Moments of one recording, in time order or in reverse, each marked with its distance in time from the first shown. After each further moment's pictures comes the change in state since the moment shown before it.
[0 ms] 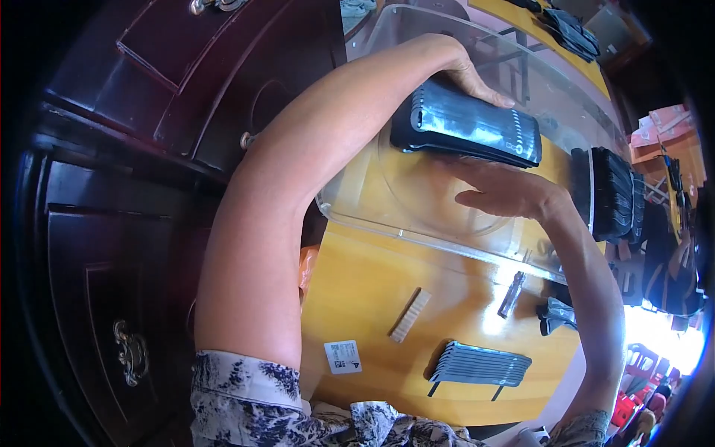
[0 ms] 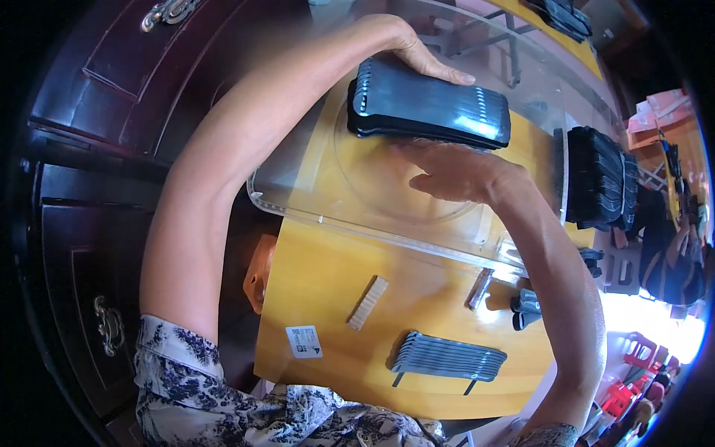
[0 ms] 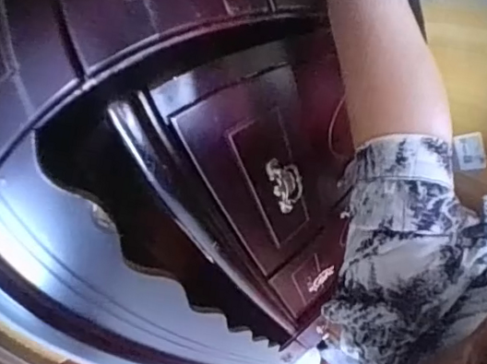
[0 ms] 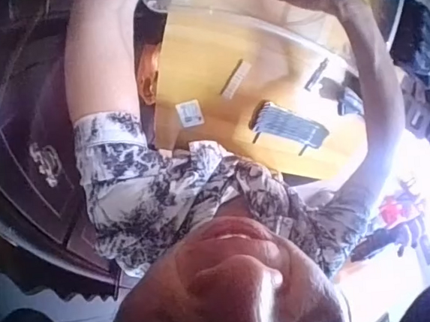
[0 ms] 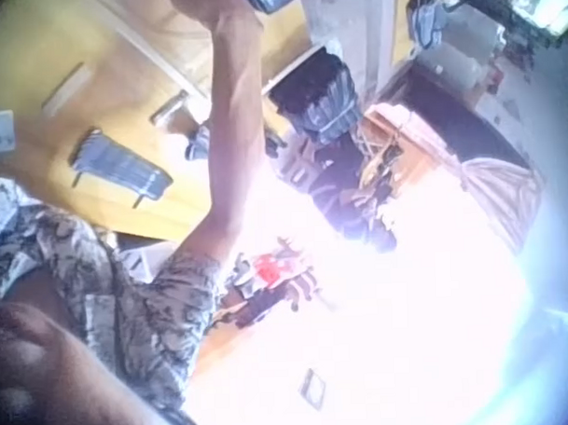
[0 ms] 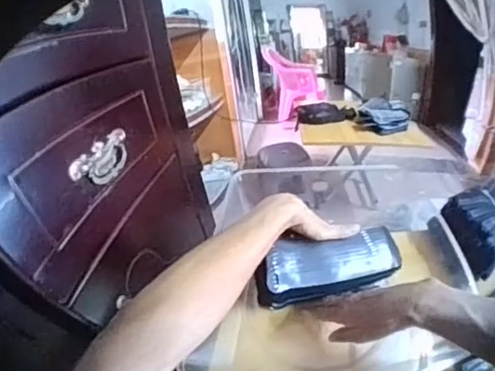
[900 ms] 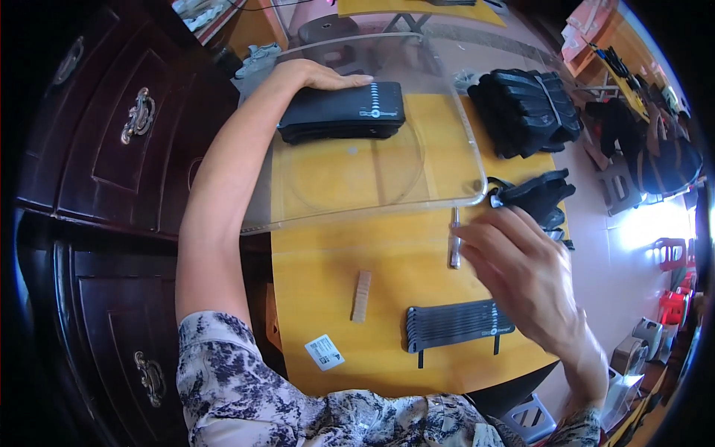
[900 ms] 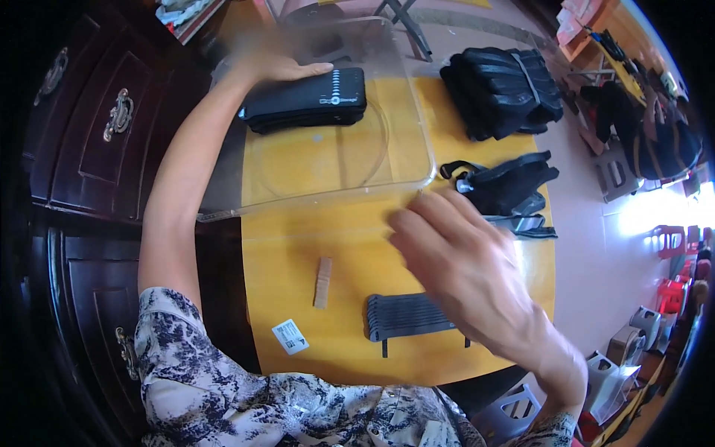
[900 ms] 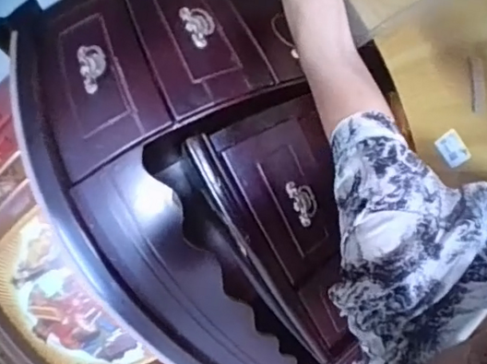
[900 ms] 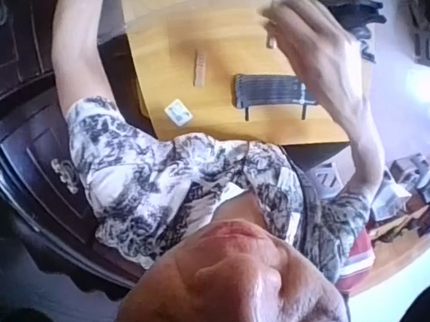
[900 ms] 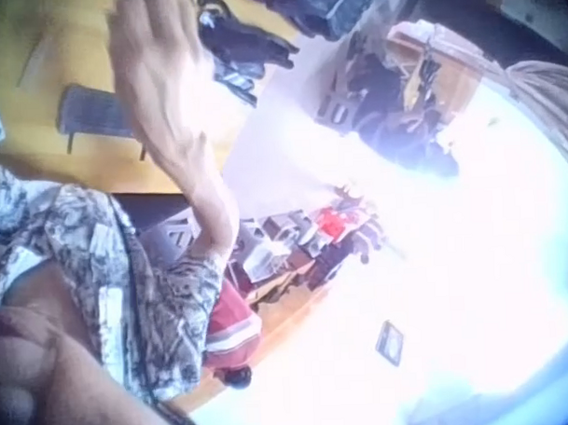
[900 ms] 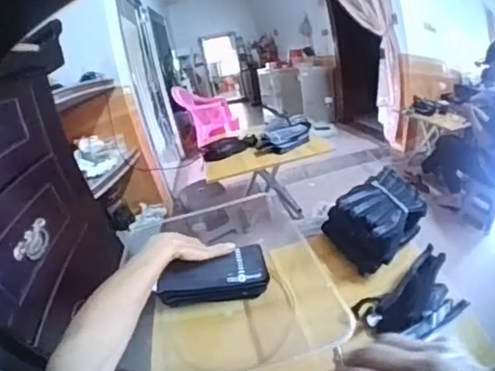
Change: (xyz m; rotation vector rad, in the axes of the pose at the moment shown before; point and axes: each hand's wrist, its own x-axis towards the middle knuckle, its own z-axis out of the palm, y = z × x) left_hand -0.029 0.024 -0.015 0.385 0.314 -0.109; right_hand -0.208 -0.093 0.064 0.010 0.943 0.174
